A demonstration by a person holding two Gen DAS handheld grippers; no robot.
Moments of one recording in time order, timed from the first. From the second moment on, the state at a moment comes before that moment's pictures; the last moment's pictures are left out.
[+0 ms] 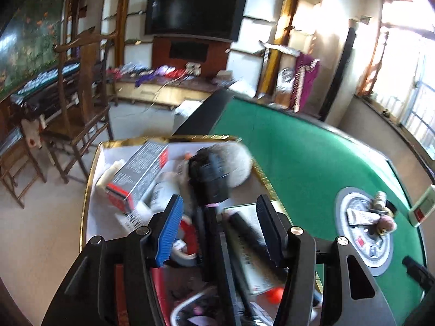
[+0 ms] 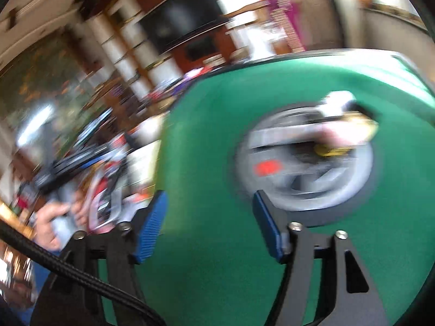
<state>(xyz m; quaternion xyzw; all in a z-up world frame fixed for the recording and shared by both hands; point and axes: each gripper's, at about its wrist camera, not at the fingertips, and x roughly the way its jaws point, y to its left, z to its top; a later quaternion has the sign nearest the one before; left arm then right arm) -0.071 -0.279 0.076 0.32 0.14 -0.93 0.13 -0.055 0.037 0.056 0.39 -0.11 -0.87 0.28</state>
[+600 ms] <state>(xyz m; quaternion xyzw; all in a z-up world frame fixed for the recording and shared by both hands) -0.222 -0.011 0.039 0.45 -0.08 -0.89 -0.10 -0.089 0.176 0.048 0.38 -0.34 -0.83 0.21</state>
